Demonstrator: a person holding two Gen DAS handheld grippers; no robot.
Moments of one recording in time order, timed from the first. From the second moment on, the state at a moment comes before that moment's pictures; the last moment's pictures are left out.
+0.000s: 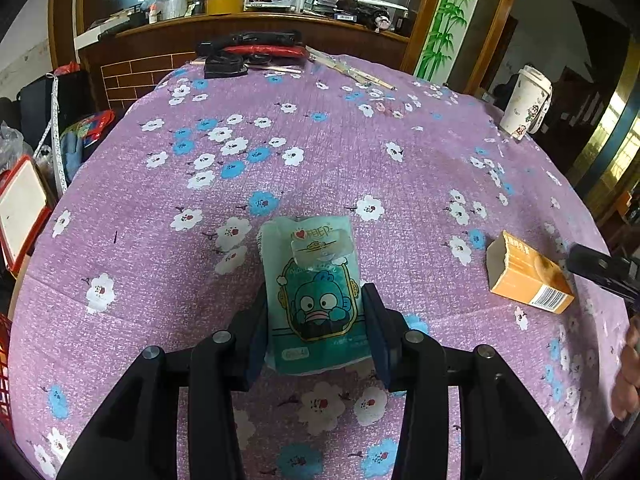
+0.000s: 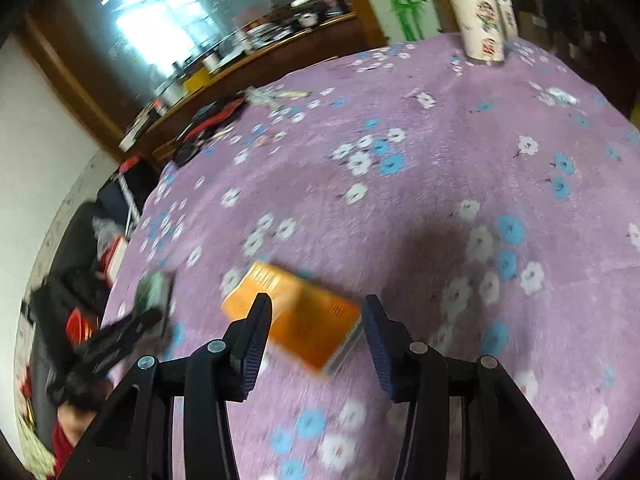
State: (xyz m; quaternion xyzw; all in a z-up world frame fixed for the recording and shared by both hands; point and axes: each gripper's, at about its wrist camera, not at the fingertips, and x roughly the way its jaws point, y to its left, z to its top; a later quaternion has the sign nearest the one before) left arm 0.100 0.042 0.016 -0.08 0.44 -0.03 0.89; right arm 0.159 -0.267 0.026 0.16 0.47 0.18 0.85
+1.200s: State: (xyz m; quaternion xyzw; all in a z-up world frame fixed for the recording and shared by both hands) left arm 0.087 0.045 0.036 -0.06 0.39 -0.03 0.92; right arm 0.096 -0.138 0.056 -0.01 0.43 0.10 0.90
